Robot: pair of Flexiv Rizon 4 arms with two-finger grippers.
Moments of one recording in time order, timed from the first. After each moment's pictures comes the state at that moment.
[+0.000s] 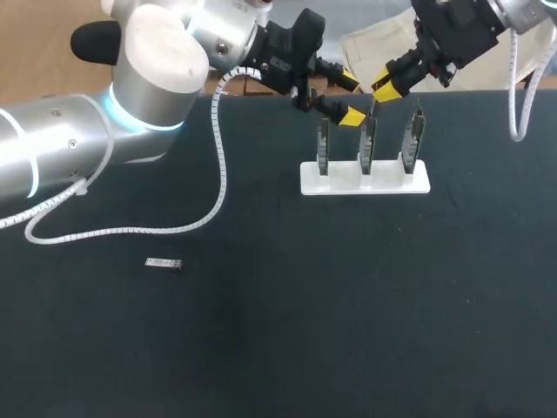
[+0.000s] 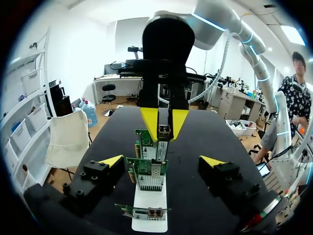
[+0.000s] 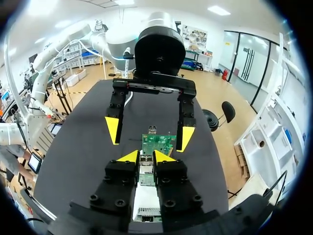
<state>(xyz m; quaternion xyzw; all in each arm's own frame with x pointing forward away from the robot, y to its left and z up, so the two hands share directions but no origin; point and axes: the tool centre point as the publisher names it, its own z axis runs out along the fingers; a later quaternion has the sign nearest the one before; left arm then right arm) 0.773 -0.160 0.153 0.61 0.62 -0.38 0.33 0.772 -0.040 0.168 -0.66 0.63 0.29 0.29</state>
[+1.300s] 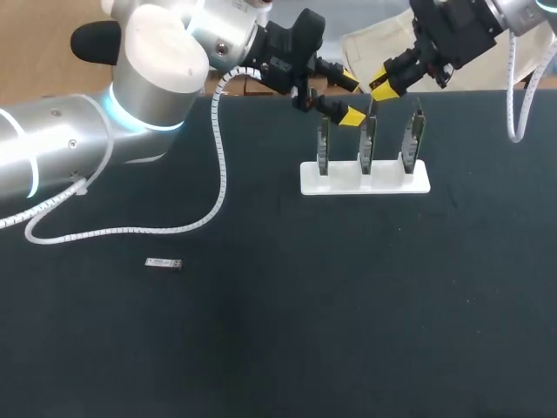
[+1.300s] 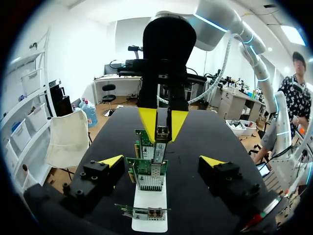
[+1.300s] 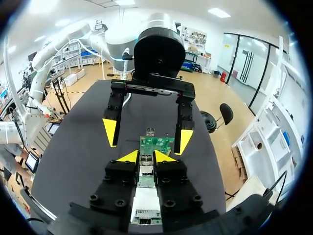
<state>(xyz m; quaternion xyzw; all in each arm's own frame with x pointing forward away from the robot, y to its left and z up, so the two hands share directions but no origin) 0.773 -0.160 0.153 0.61 0.62 -0.38 0.33 0.775 -0.035 0.169 -0.66 0.63 0.28 0.30</state>
